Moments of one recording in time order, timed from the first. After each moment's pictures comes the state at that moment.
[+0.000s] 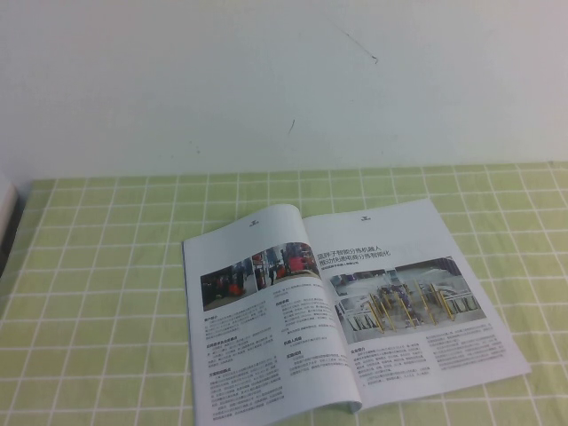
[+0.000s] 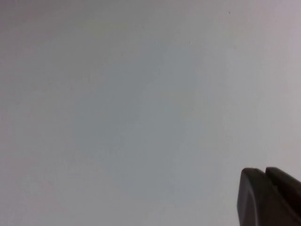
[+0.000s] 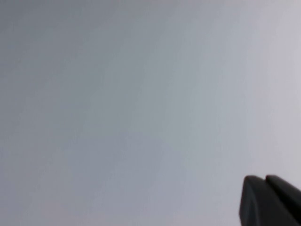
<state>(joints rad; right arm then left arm) 0.03 -0.01 0.03 -0.04 -0.66 0.10 -0.06 -0.01 0.02 0.04 -0.82 0.05</state>
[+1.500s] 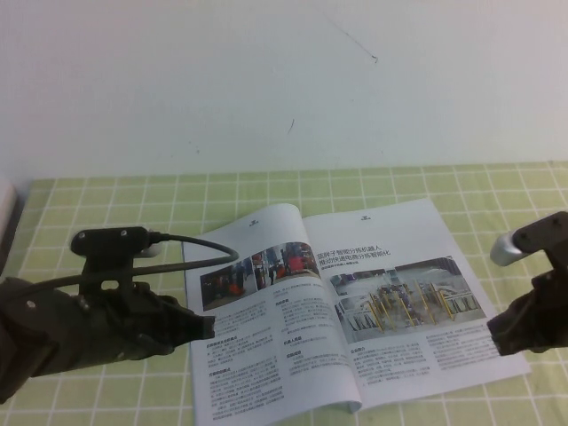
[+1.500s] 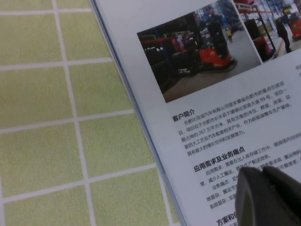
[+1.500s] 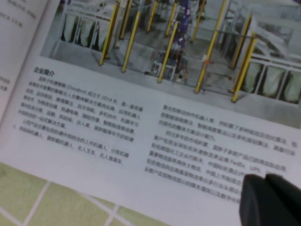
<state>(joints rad) 0.14 1.60 -0.72 0.85 0.45 -1.08 -0.35 1.44 -0.63 -1.06 0.18 0.73</state>
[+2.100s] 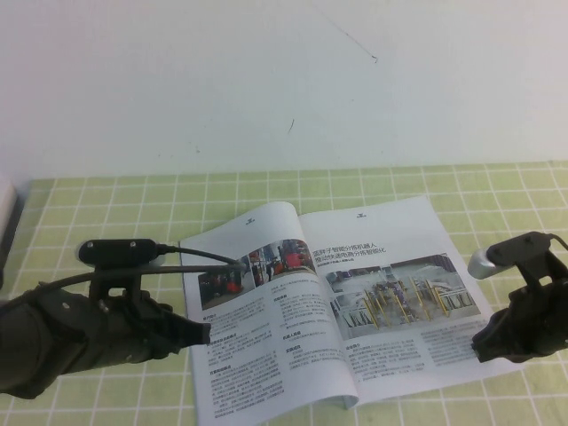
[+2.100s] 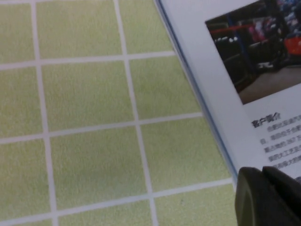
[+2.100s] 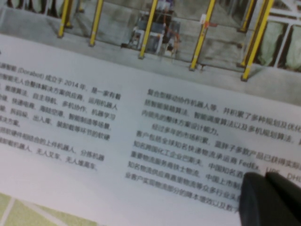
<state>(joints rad) 0.18 1.80 -0.76 0.89 0.40 -1.08 -0.35 1.59 -0.65 -1.08 0.03 0.78</state>
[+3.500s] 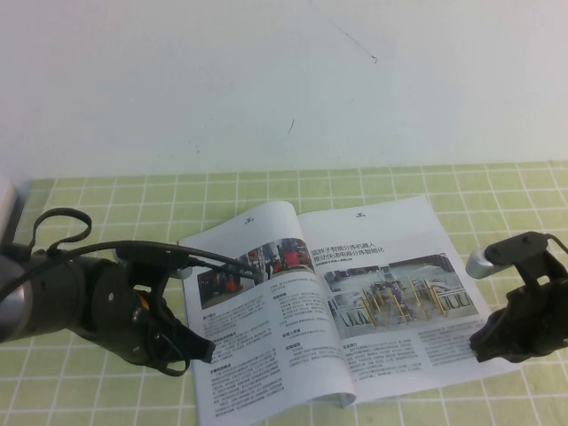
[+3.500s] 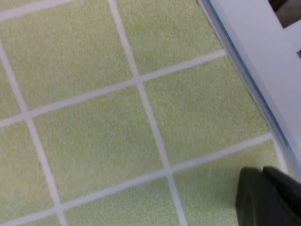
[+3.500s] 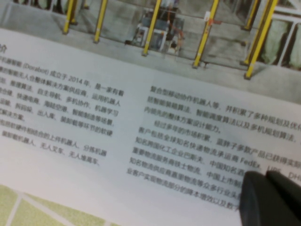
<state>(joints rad) 0.18 1.81 -0.77 0.89 0.42 -1.09 -0.36 1.73 -0.83 -0.10 0.36 -0.02</state>
